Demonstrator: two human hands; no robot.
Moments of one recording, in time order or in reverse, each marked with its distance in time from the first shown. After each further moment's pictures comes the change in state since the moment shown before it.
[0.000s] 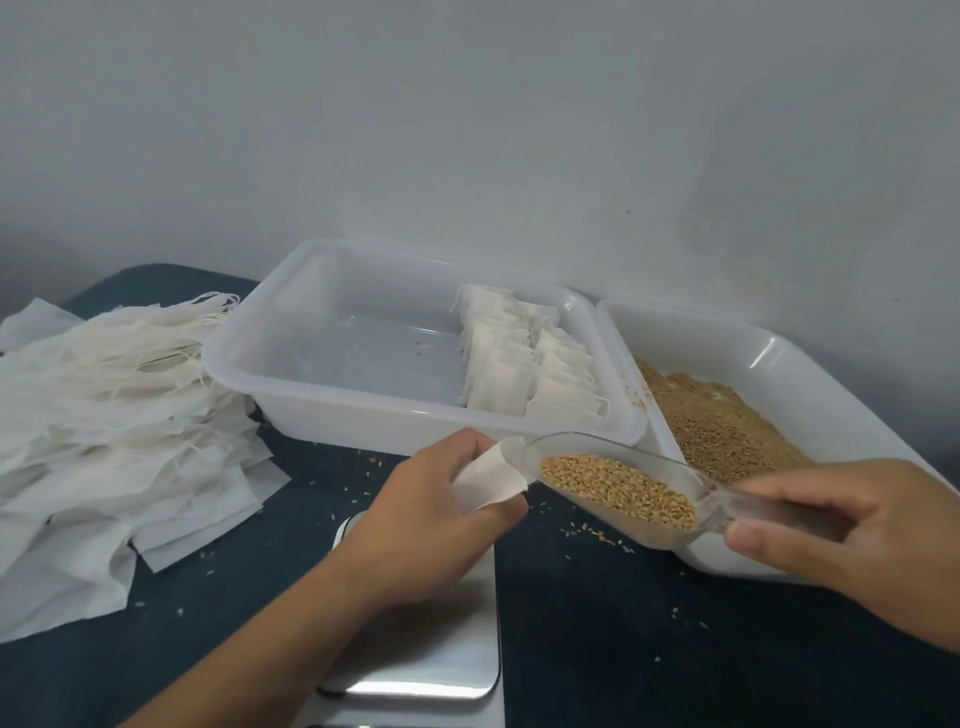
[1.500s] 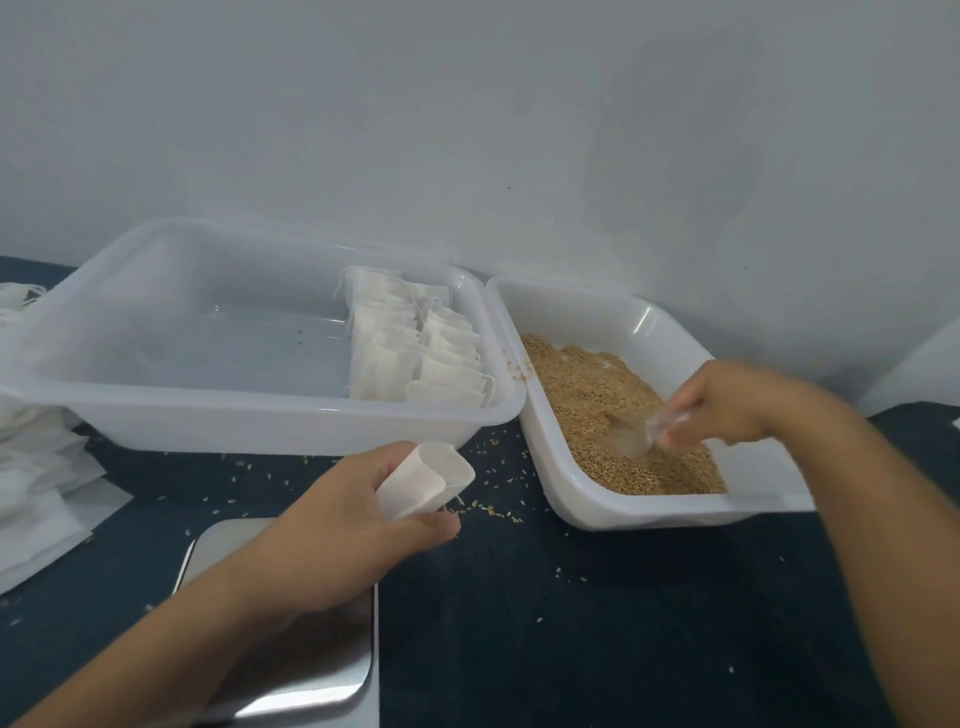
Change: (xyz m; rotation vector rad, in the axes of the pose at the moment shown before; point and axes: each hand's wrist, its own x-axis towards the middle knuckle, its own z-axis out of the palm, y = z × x) left_hand 0.006 0.017 0.029 -0.140 -0.227 -0.027; right_hand 0.105 0.126 -0.042 -0.344 -0.190 0.406
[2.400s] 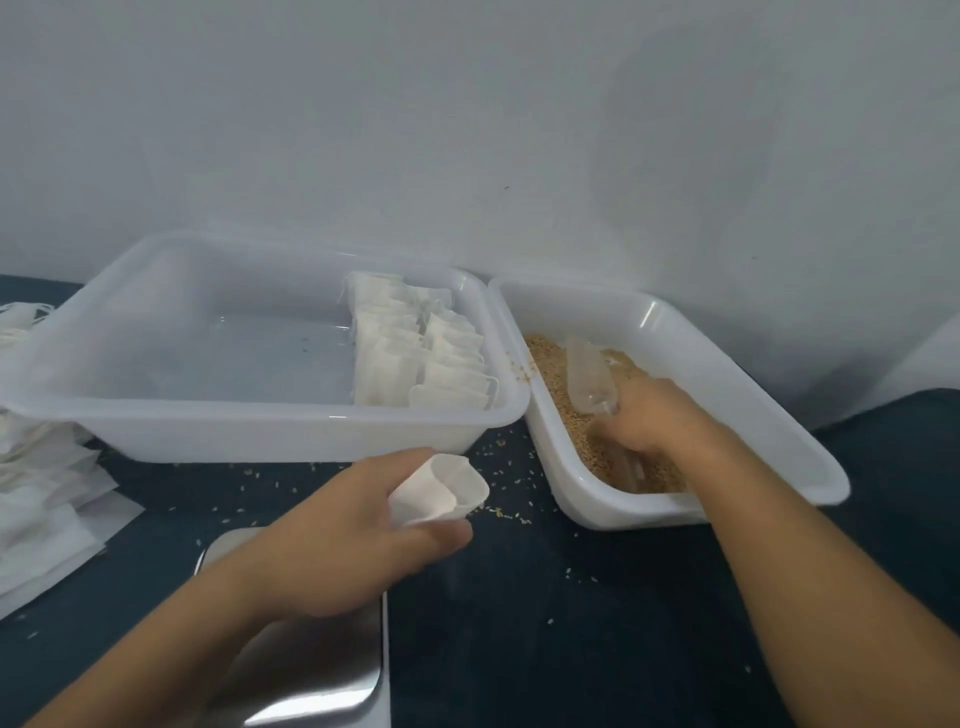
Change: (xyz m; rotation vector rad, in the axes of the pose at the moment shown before) left_hand -0.001 0.014 -0.011 0.096 -0.162 0.110; right_hand 0.030 -0.066 0.055 -0.004 0.158 0.125
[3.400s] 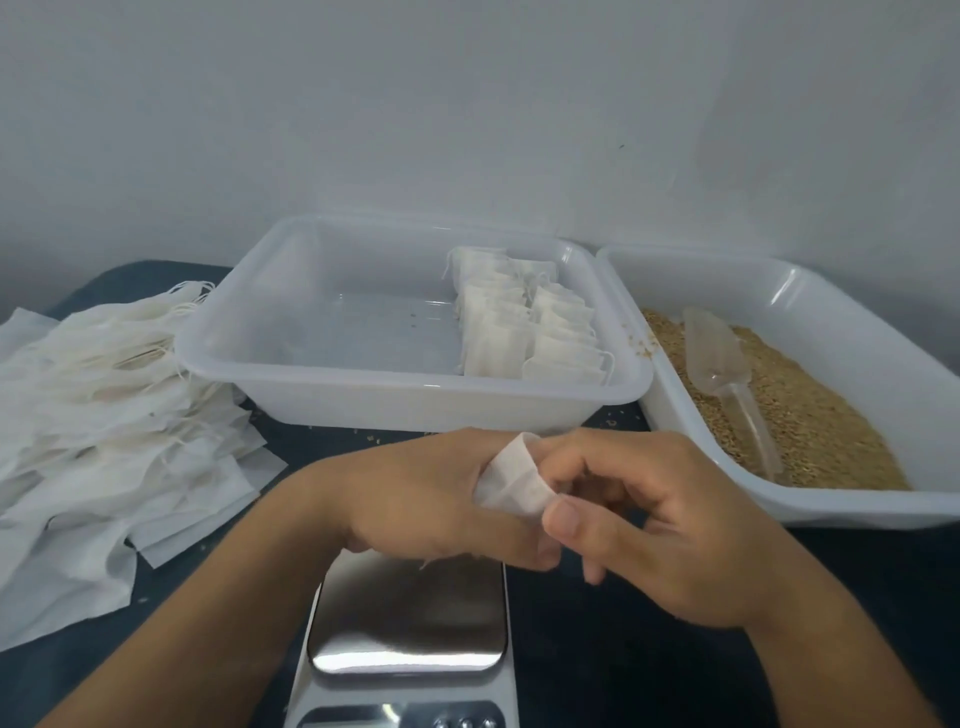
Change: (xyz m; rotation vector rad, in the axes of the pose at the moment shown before) left_hand -0.003 0.021 -0.036 -0.112 -0.505 0.117; right_hand -0.148 -0.084 0.025 0.916 -0.107 -1.084
